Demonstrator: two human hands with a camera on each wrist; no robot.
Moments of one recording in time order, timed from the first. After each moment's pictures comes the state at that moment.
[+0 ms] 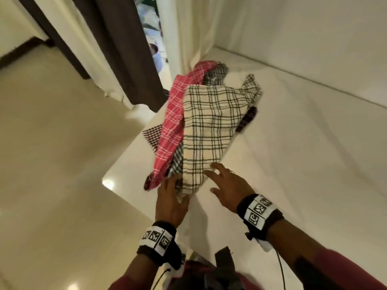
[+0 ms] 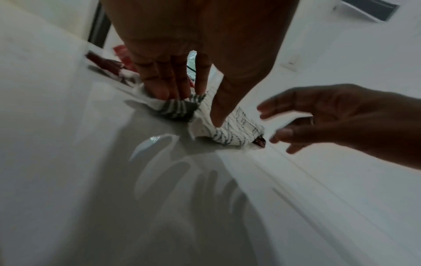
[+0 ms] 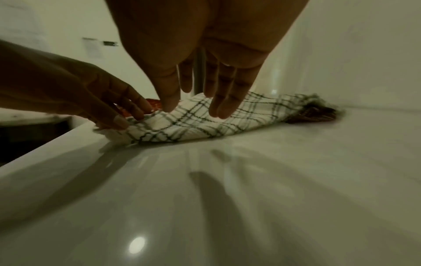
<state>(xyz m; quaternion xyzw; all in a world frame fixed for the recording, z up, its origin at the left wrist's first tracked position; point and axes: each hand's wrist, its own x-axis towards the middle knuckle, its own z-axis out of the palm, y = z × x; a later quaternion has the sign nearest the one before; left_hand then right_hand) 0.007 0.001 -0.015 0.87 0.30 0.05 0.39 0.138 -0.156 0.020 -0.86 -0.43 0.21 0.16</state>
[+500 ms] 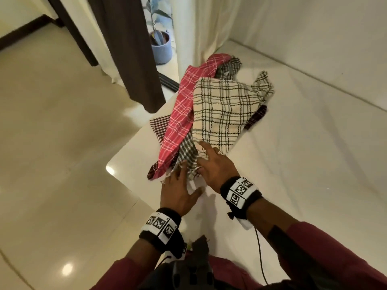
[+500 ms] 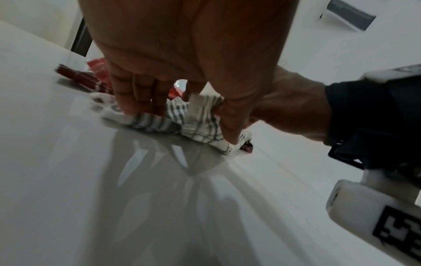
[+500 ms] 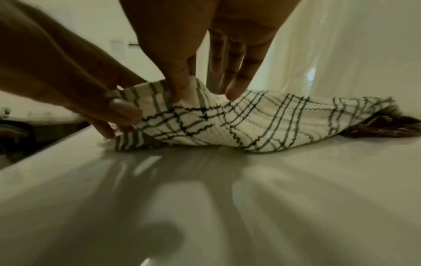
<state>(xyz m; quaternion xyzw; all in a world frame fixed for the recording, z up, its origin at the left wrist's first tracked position) 0.020 -0.004 -0.009 0.92 0.26 -0.04 0.30 0.151 -0.101 0.026 -0.85 -0.49 0.07 0.17</state>
